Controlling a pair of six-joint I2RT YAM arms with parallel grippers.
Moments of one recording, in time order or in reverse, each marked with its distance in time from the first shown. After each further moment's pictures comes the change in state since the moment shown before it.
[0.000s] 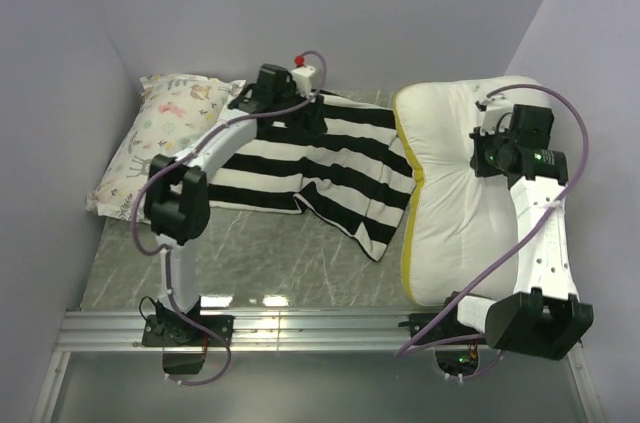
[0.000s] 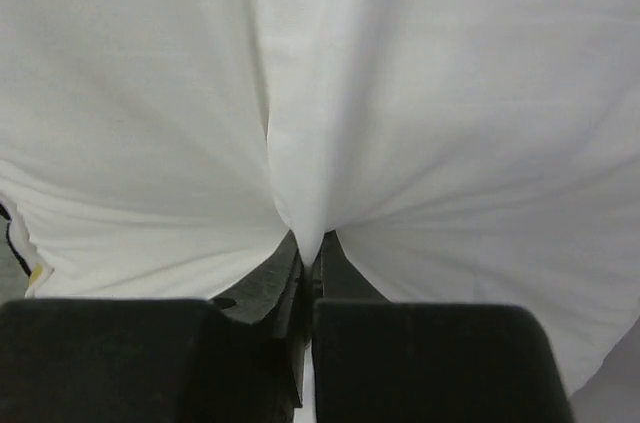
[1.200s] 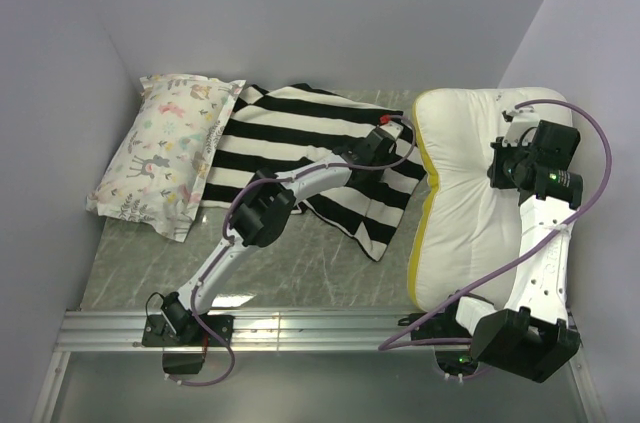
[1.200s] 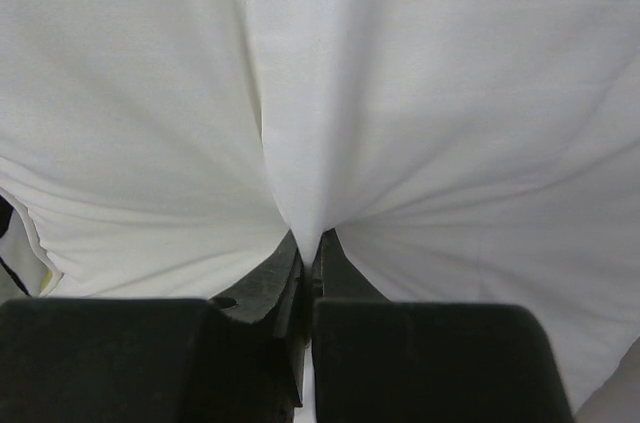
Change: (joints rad) left arm -0.459 0.554 0.380 0.051 -0.657 -0.199; right arm -0.191 -0.142 -0.075 -0.004 -0.052 0.014
